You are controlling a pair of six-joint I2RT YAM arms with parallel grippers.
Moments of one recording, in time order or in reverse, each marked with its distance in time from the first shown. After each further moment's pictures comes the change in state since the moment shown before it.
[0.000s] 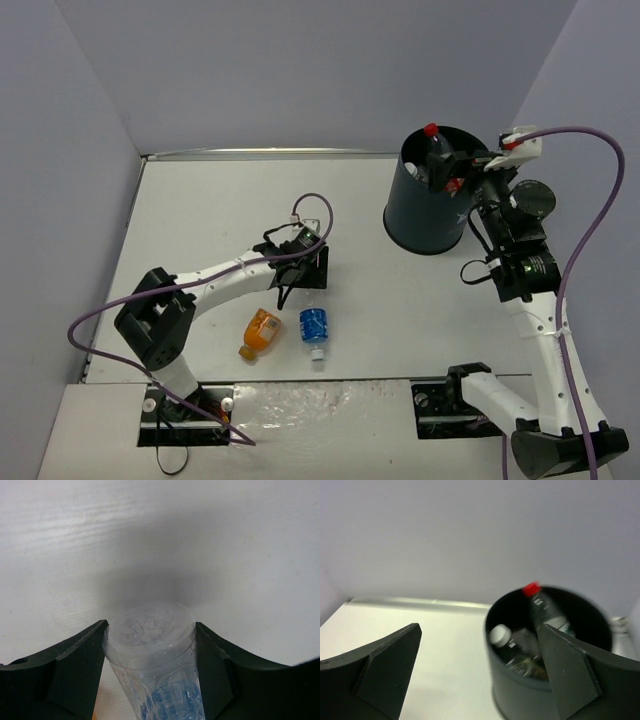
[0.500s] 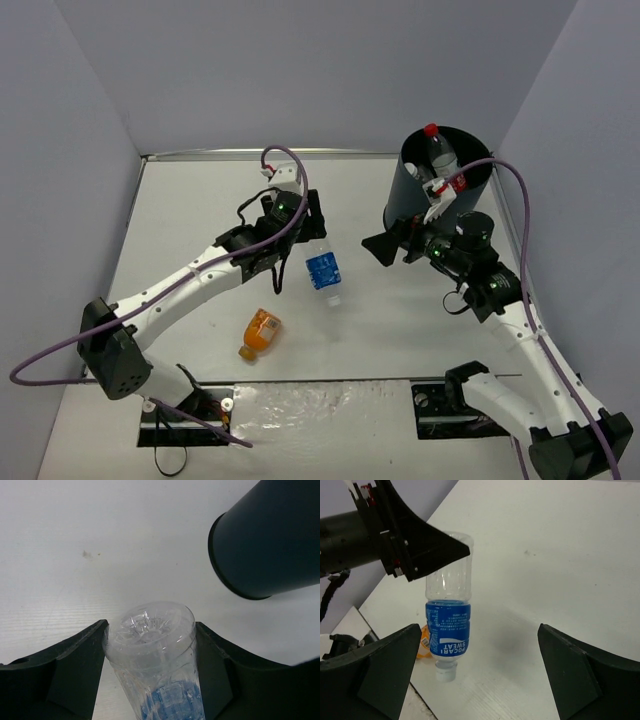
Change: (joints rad) left arm 0.000 -0.208 0.192 0.084 -0.255 0.032; right arm 0.181 -0.059 -0.317 -0.131 -0.451 0.236
